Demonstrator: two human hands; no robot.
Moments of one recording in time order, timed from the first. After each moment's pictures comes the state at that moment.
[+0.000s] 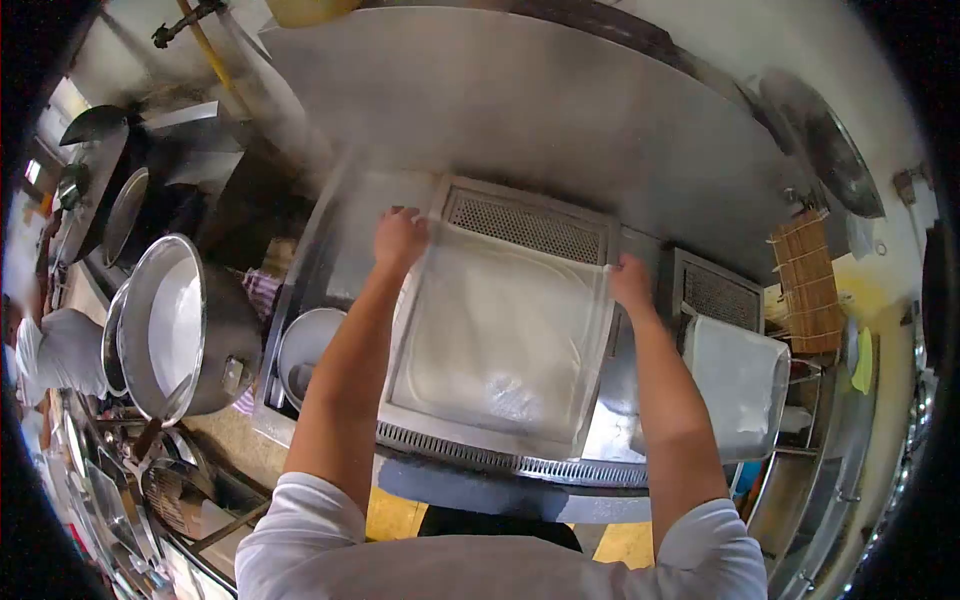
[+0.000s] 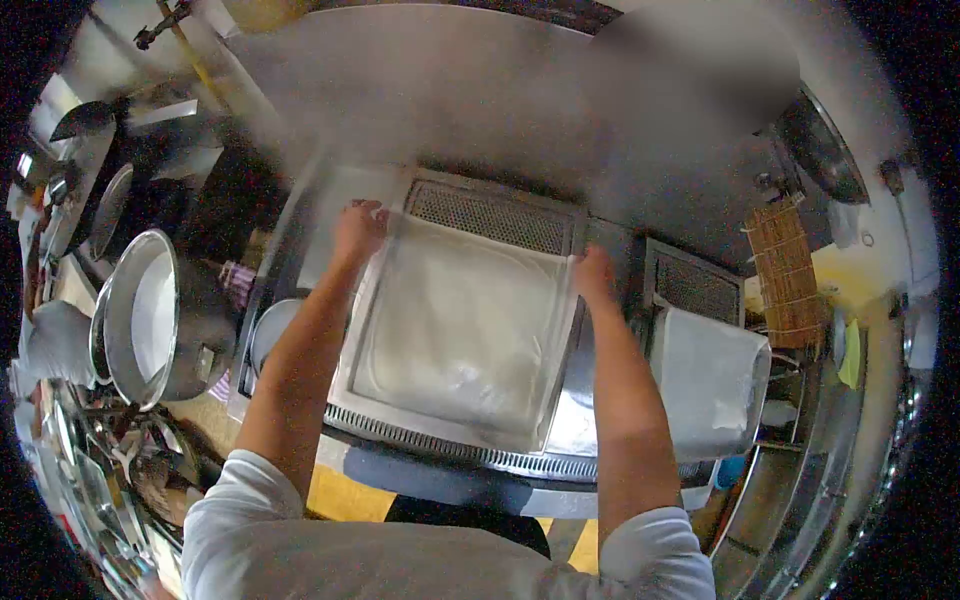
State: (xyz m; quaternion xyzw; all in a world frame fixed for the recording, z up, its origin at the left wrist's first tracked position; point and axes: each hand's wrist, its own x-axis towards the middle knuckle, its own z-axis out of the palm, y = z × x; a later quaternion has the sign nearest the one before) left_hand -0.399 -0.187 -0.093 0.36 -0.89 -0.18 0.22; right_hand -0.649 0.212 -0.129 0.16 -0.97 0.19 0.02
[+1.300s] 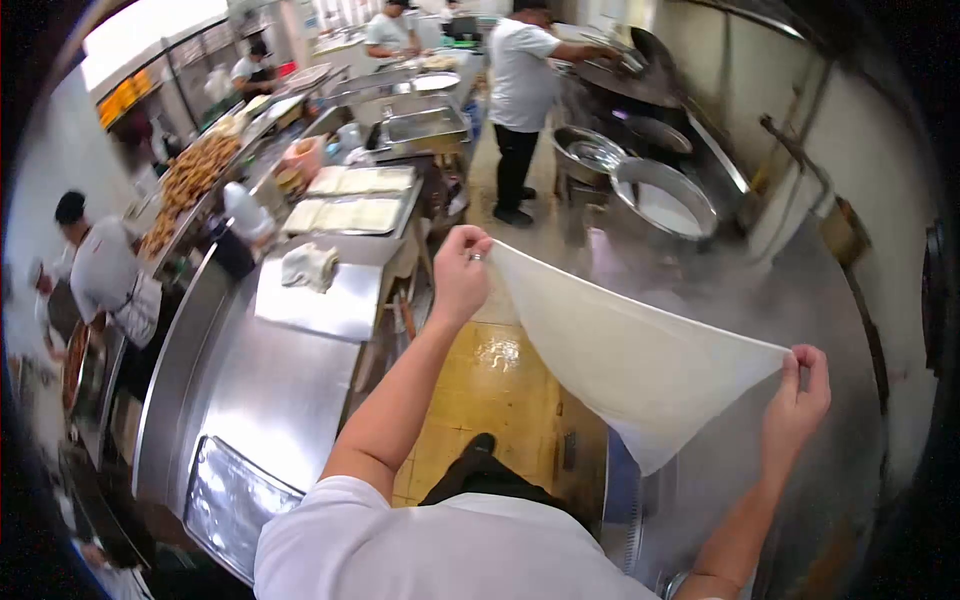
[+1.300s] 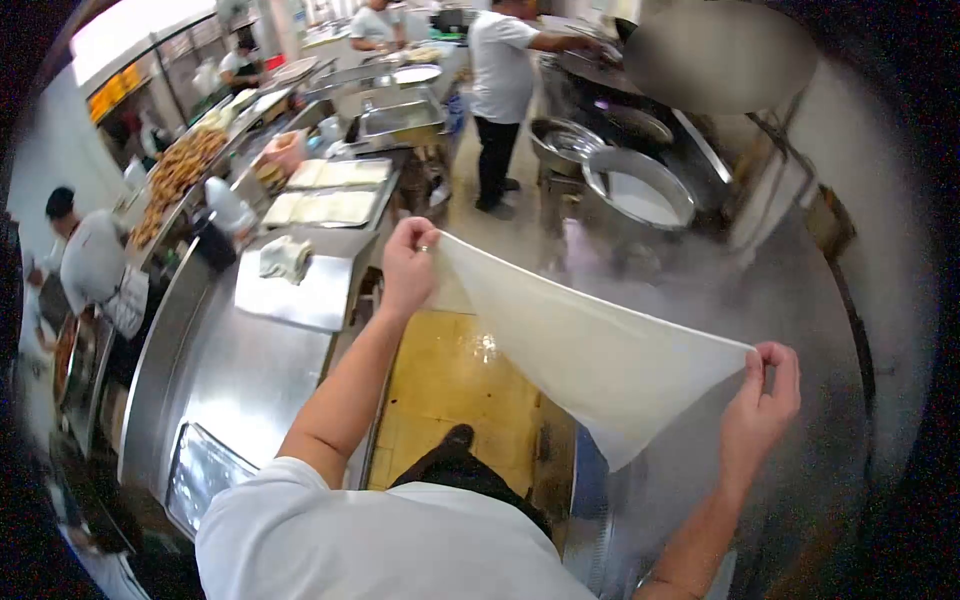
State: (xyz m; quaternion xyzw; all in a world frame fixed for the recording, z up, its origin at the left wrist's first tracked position) left_hand 0.286 0.251 0.172 0.53 -0.46 -0.11 0.70; right_hand -0.158 0.284 0.300 0.68 -0.51 0.52 0.02
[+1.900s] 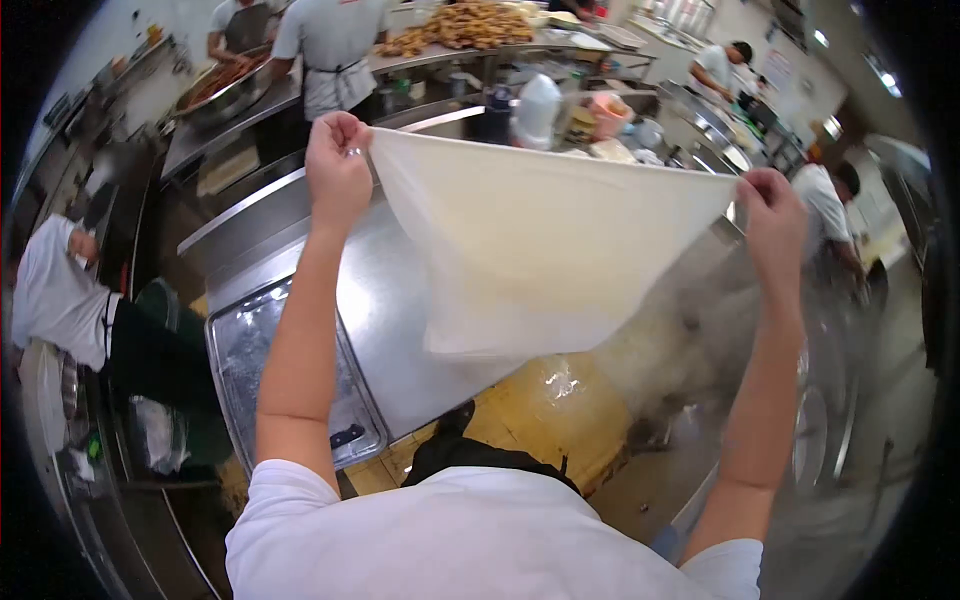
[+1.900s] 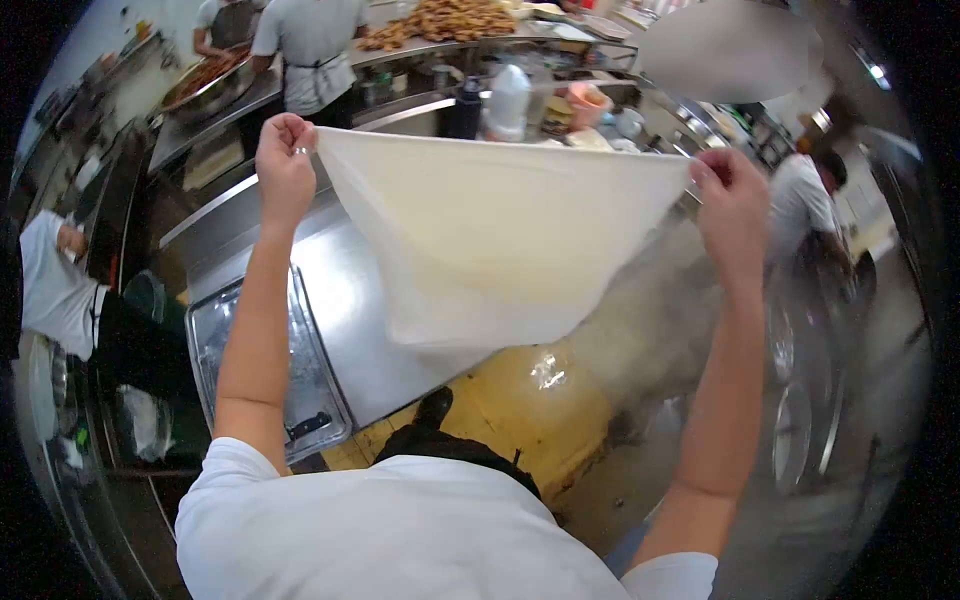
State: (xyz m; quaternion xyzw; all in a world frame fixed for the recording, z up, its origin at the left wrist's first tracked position) left_hand 0.675 0.712 0.207 0.65 -0.18 0.36 0.64; right_hand 0.482 0.260 0.347 0.88 -0.05 0.39 -0.26
